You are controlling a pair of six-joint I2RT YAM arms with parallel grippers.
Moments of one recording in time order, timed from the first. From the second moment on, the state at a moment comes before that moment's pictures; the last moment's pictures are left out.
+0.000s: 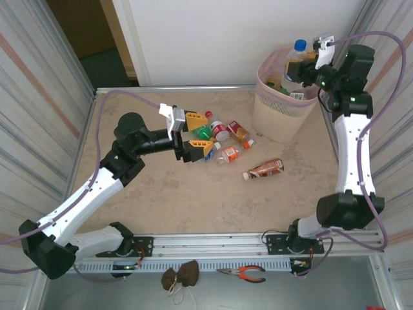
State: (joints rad) left arm -0.64 1.11 1.06 0.14 0.75 -0.12; right arm -0.15 1.51 1.78 -0.46 -0.69 -0.09
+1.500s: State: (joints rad) left arm -0.60 1.28 1.07 0.04 0.75 -0.10; right arm -0.12 2.27 2.51 -1.35 -0.59 -0.61
